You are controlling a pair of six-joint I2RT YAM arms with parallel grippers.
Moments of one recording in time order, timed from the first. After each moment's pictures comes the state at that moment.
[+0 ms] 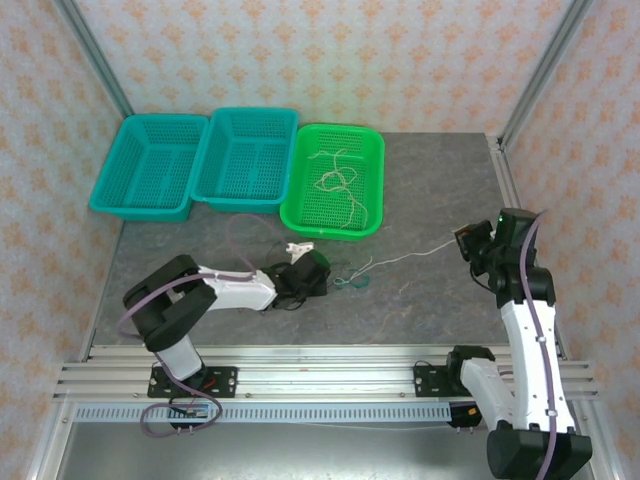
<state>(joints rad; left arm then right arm) -0.84 1.67 0.73 -0.01 -0.24 -0.91 -0.12 0.80 0.89 -0.78 -0.22 1.01</state>
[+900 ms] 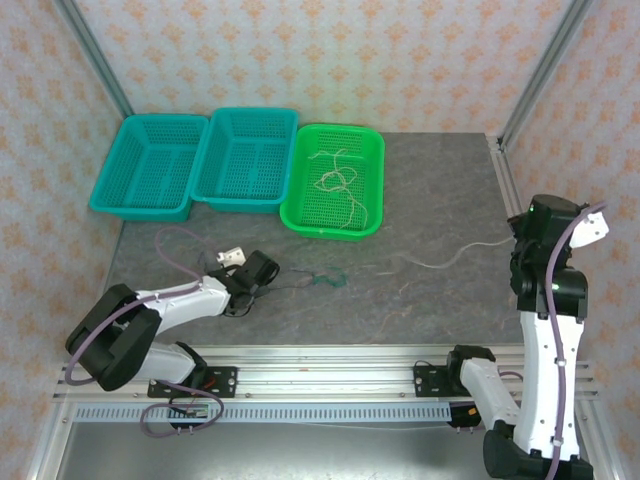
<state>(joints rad) -0.58 1.36 0.51 -0.36 -0.43 -1.04 -0.15 0.79 1.22 -0.95 0.47 0.84</state>
